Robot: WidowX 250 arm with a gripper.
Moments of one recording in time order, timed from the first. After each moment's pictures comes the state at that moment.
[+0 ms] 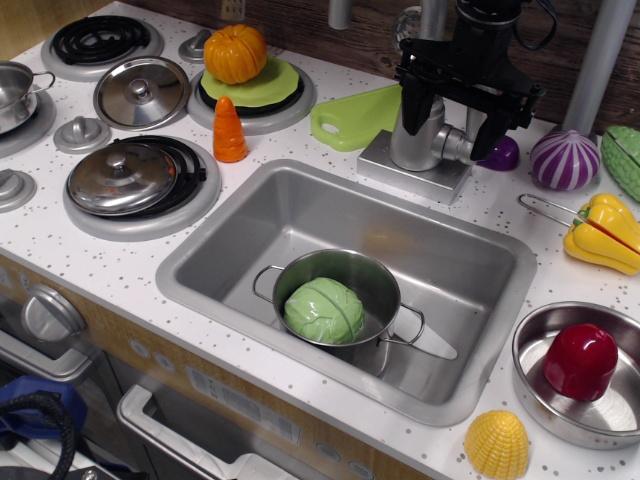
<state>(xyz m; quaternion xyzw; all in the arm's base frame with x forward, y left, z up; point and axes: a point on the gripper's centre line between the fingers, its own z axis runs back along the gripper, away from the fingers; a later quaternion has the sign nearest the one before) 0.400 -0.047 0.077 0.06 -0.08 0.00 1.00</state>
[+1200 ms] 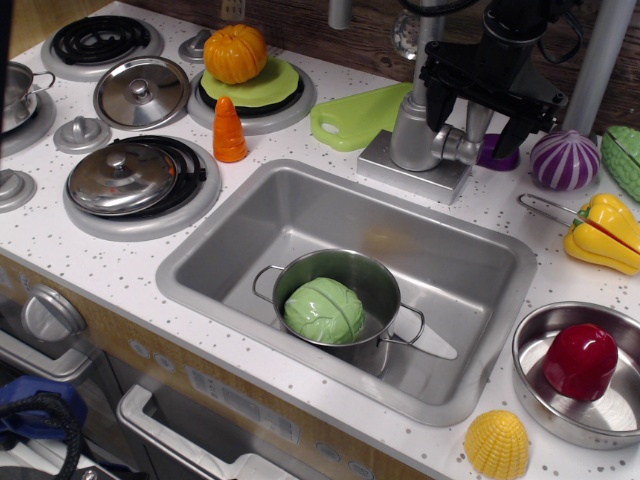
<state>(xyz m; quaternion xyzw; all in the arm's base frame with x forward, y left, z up) 0.423 -0.062 0.077 0.07 -0.14 -0.01 0.99</state>
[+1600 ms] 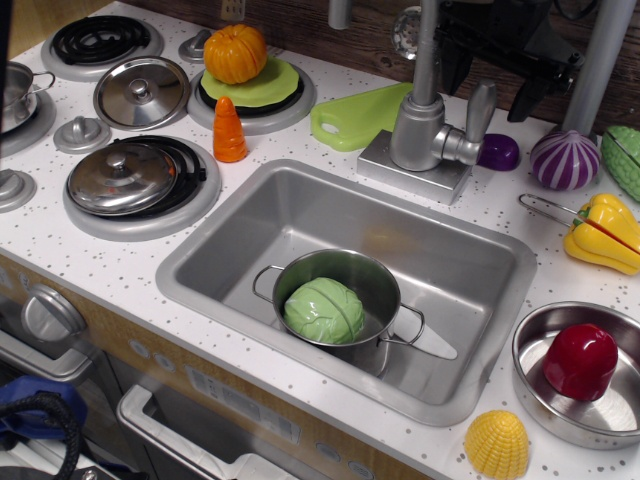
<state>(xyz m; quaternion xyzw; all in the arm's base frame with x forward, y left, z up) 0.438 -0.061 0.099 0.08 -0.17 -0.02 0.98</state>
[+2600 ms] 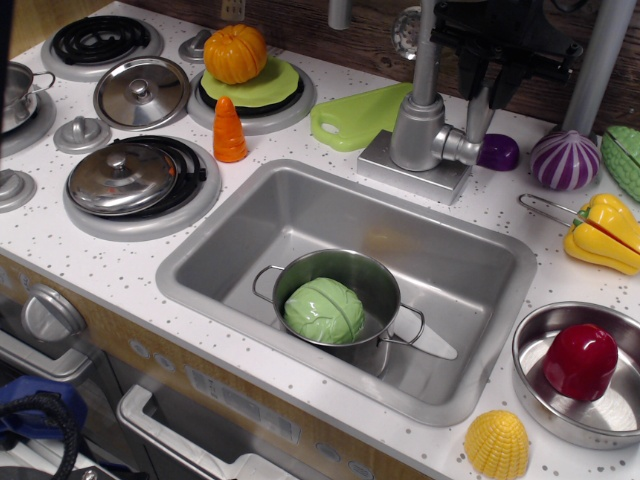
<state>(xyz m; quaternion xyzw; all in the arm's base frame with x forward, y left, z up) 0.426 -0.066 0.091 0.03 -0.15 0.03 0.99</state>
